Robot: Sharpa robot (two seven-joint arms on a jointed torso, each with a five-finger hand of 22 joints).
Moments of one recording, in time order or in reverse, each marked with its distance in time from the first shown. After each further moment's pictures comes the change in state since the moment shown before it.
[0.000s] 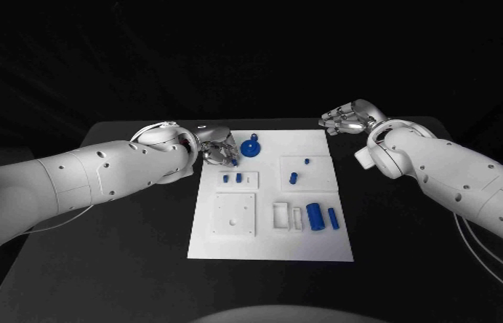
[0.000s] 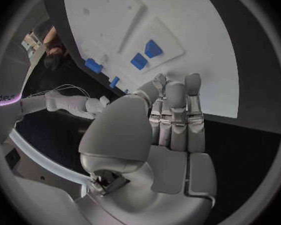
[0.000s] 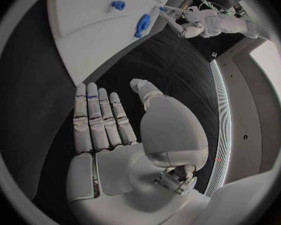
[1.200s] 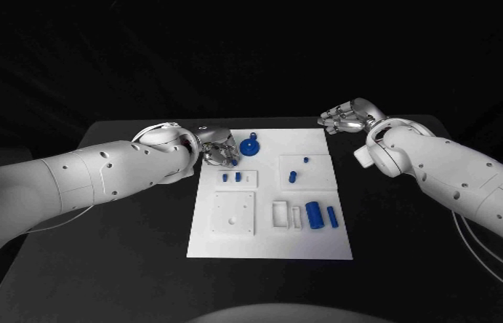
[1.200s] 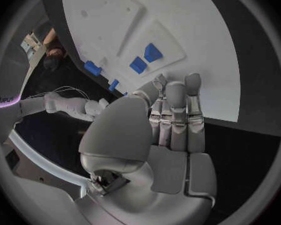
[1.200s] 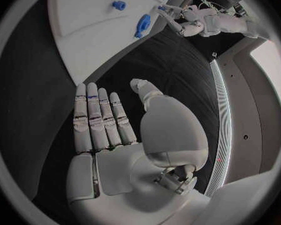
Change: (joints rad) left arm -0.001 0.017 -0.015 -0.016 -0.001 0.004 -0.005; left_hand 0.000 0.000 0.000 0.000 0.000 -0.006 -0.002 0.000 0.001 0.000 0.000 0.000 0.000 0.000 0.000 0.000 -0.001 -0.002 0.000 0.000 0.000 0.000; right arm 0.000 0.003 0.000 -0.005 0.000 0.002 0.000; right_hand 0.000 0.000 0.000 0.000 0.000 0.000 0.000 0.000 0.000 0.000 0.000 0.000 0.000 0.000 0.000 0.000 0.000 0.000 0.000 0.000 0.000 0.000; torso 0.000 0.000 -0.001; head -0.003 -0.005
